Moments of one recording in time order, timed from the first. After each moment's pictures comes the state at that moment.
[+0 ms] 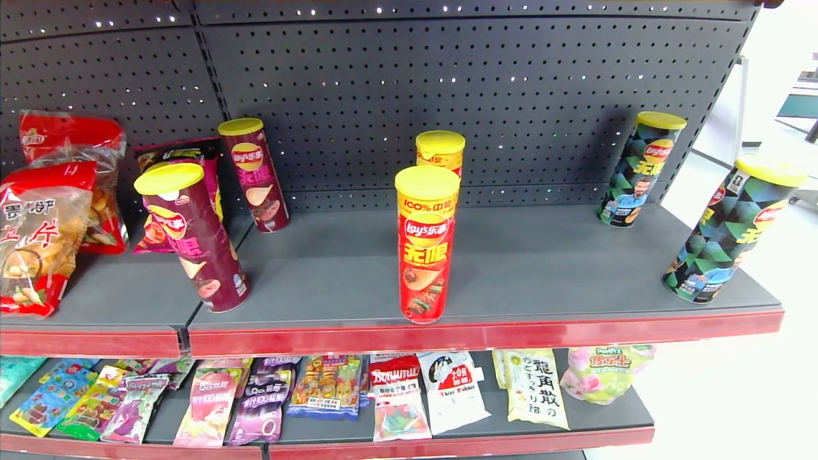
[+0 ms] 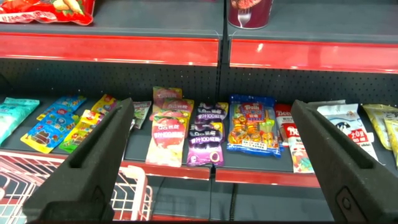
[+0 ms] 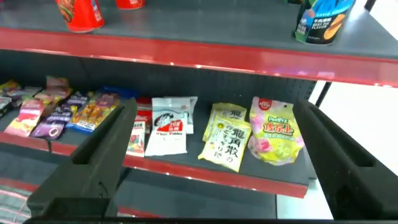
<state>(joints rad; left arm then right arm) 0.08 0.09 0.00 0.00 0.03 0.00 0.00 0.03 -0.03 0.00 0.23 -0.01</state>
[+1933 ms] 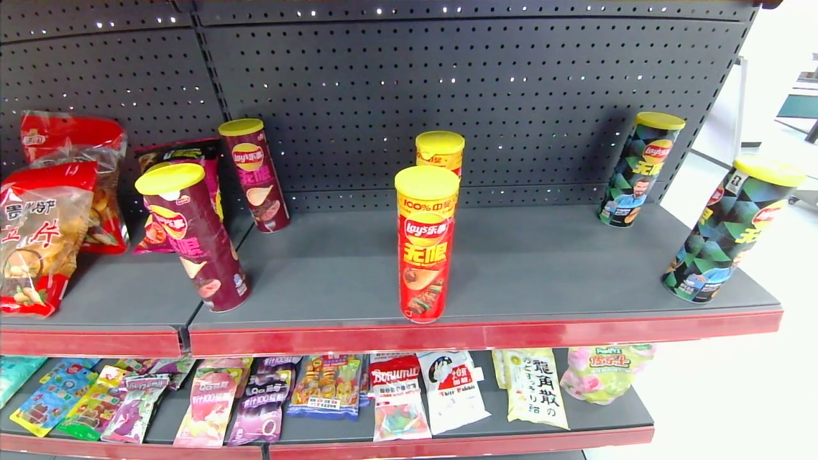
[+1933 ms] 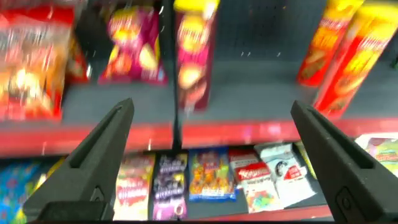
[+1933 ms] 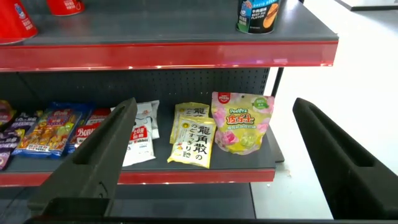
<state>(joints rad) -0.07 0.46 -0.48 -0.01 -0.05 -0.03 0.00 0.00 0.00 0.00 0.01 0.00</state>
